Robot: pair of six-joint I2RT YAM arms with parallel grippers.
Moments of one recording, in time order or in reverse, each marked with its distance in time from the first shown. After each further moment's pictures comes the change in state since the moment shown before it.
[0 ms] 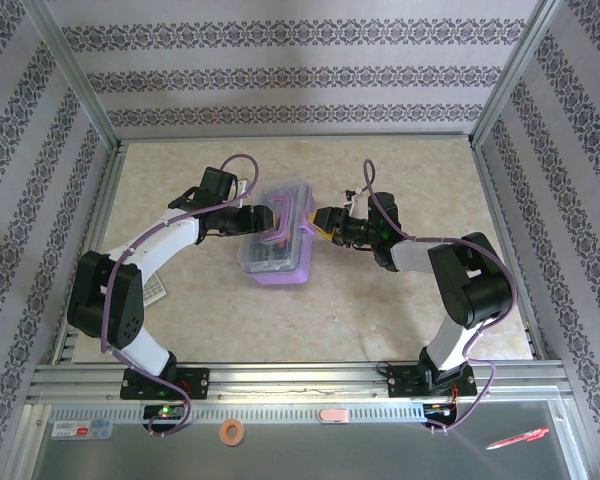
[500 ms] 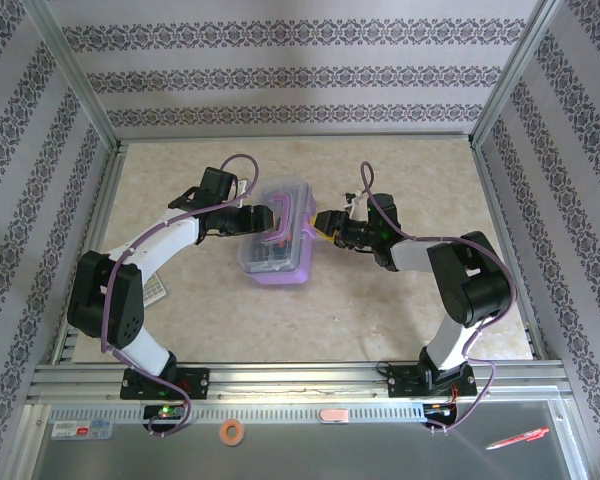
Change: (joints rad) left arm 0.000 0.000 0.000 0.000 0.002 0.000; right arm -0.005 0.010 0.000 -0.053 0.016 -0.073
